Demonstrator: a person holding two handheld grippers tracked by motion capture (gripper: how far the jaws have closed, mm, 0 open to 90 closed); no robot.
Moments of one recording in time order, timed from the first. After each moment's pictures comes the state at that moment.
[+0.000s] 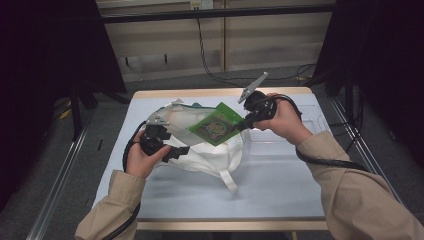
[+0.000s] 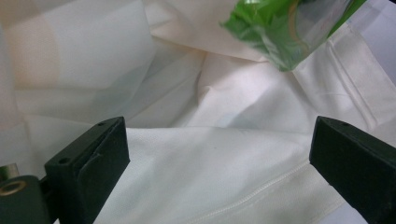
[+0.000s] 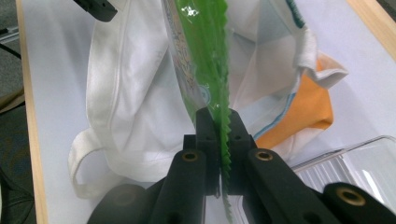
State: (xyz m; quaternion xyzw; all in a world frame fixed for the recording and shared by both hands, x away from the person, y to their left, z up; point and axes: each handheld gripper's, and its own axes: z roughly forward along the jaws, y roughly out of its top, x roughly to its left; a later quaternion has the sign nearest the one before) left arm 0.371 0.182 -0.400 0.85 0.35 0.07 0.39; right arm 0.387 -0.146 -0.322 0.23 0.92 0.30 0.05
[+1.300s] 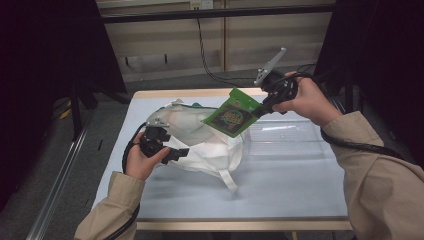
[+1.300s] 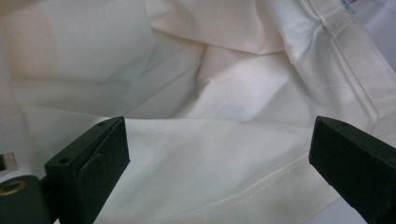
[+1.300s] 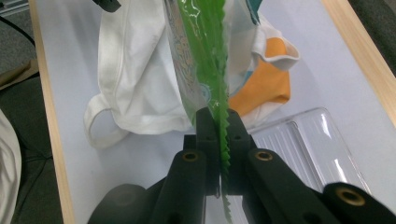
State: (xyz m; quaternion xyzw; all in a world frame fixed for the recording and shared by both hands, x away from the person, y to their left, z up) left arm 0.369 0.183 -0.402 0.85 0.35 0.07 0.38; right arm 0.388 -0.183 -0.264 0.21 0.94 0.27 0.06
